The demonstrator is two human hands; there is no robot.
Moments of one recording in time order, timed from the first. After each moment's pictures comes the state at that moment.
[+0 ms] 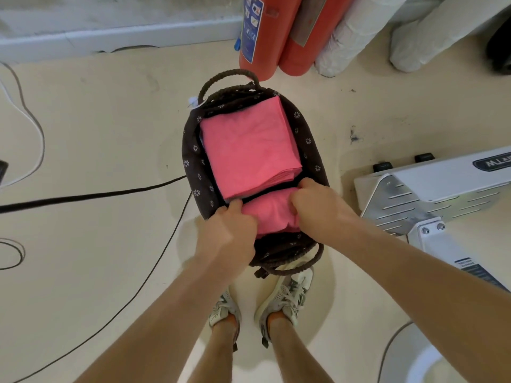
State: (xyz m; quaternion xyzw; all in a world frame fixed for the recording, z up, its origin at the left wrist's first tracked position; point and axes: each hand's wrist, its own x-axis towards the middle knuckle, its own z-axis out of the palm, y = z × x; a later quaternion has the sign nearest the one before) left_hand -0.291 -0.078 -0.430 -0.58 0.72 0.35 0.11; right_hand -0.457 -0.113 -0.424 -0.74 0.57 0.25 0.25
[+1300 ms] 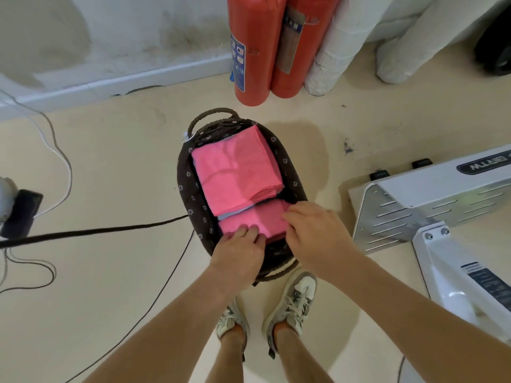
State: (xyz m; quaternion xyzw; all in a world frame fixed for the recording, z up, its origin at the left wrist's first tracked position) left_hand -0.320 -0.065 -0.438 -0.44 0.82 0.28 0.22; right_hand -0.485 -0.079 -0.389 -0.73 0.62 0.08 0.28
